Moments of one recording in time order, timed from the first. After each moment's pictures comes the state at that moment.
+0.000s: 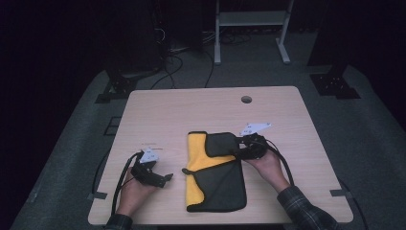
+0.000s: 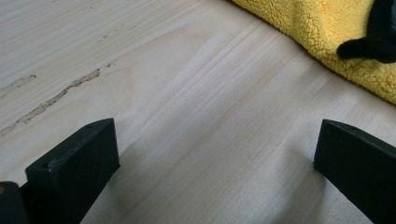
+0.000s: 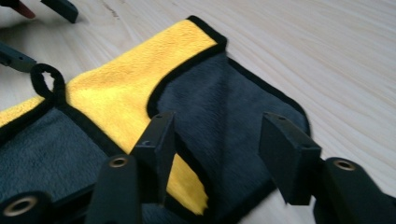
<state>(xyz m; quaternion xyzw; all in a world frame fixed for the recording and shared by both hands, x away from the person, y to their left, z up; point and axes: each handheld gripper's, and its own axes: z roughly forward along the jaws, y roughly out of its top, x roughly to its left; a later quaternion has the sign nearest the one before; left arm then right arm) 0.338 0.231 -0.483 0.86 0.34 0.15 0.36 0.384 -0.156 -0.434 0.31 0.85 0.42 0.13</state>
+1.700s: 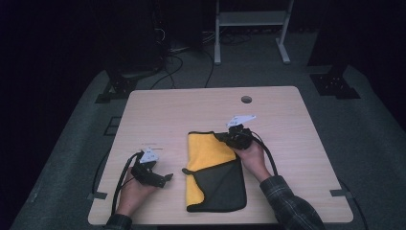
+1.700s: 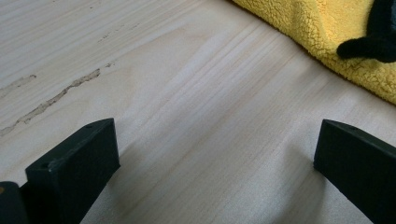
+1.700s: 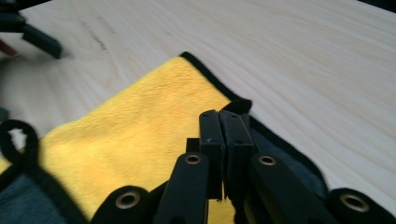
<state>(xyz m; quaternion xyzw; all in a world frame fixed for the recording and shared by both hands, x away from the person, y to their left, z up) 0.338 0.231 -0.483 0.86 0.34 0.15 0.35 0.419 -0.121 -0.436 0.31 0.84 0.43 0.12</state>
